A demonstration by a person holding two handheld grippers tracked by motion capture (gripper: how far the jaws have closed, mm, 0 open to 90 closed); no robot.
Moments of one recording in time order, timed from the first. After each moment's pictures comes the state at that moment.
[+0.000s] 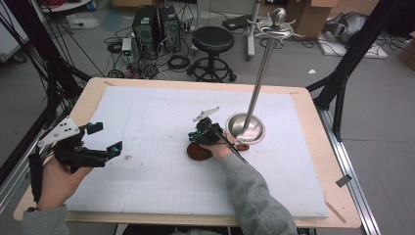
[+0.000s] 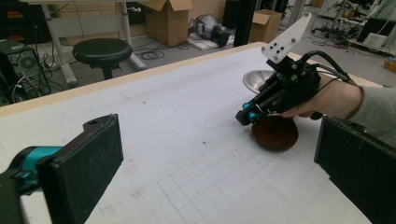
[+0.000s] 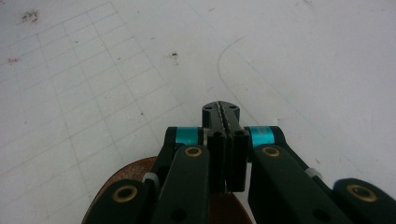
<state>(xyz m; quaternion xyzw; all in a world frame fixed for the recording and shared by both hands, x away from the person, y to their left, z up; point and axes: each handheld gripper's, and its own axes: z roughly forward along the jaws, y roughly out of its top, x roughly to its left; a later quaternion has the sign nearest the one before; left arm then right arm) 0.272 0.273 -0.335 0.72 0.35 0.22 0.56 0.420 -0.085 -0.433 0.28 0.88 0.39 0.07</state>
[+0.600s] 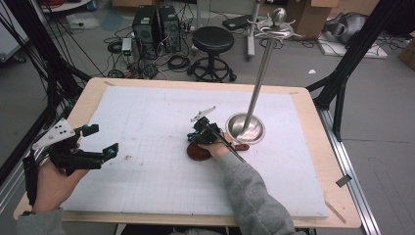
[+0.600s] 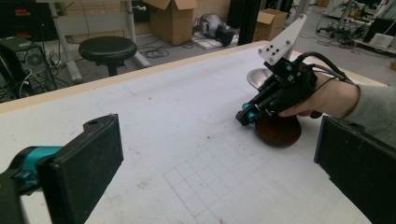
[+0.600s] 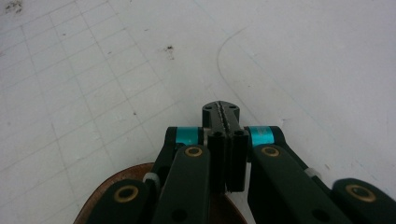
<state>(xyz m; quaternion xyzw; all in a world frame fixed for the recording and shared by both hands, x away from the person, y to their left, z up) 0.267 0.280 -0.336 0.72 0.36 0.23 0.56 0.426 -0.078 -0.439 0.29 0.88 0.37 0.07</state>
